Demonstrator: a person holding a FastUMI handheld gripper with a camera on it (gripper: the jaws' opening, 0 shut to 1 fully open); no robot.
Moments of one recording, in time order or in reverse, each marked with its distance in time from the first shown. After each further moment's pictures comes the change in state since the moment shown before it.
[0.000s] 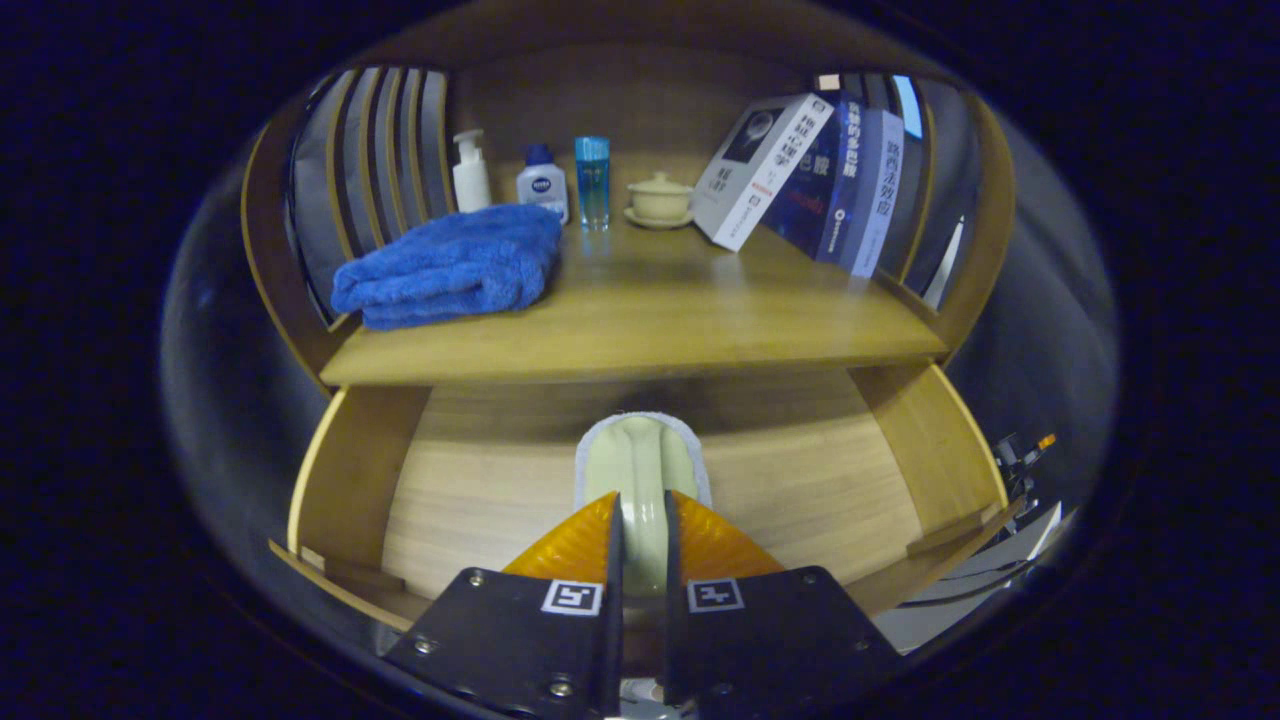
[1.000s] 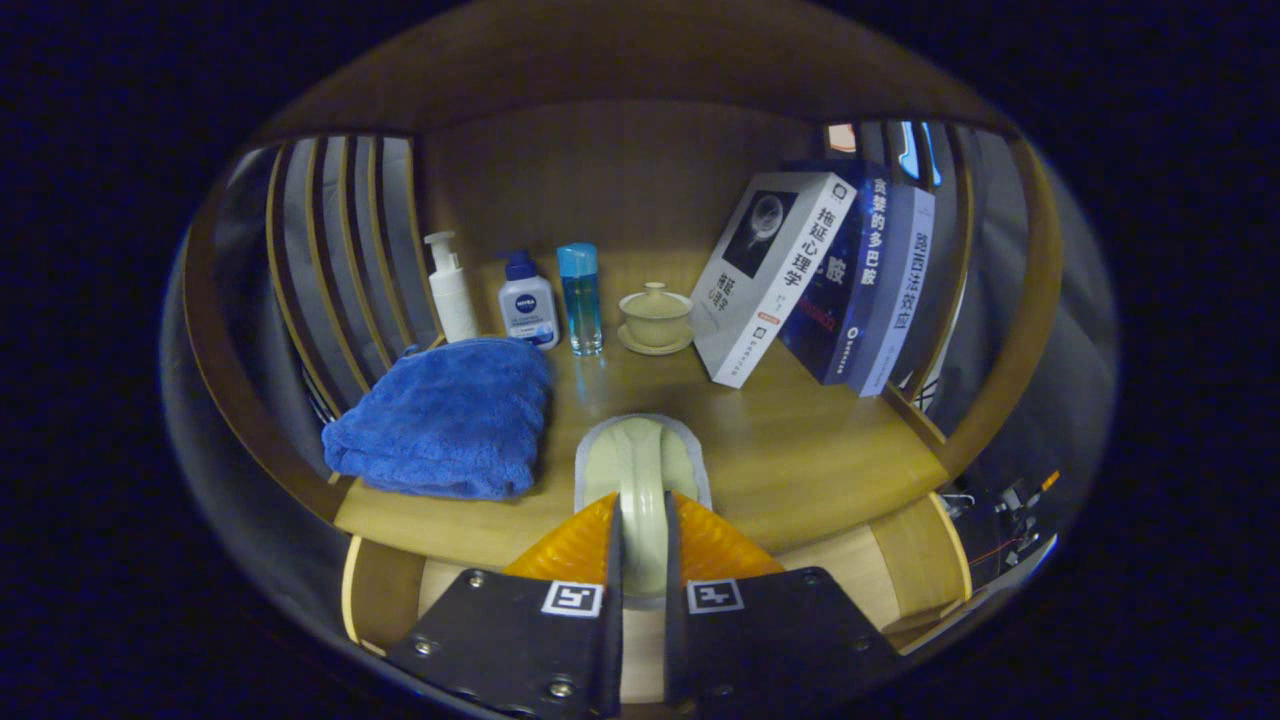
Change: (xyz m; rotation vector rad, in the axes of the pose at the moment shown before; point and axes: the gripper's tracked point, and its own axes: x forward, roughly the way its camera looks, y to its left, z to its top) arm 0.047 0.000 0.124 0.030 -0.131 0.030
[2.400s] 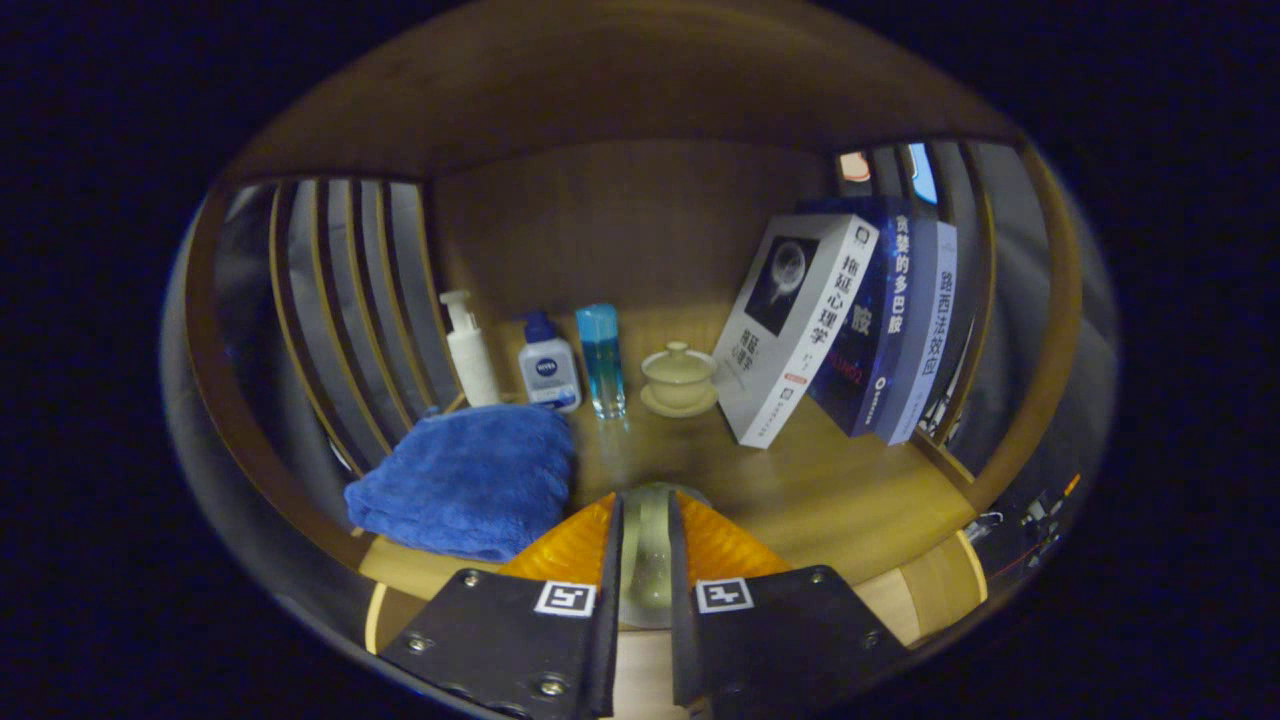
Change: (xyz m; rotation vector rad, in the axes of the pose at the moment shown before) arm -0.011 0.011 0.049 0.059 -0.196 0.081
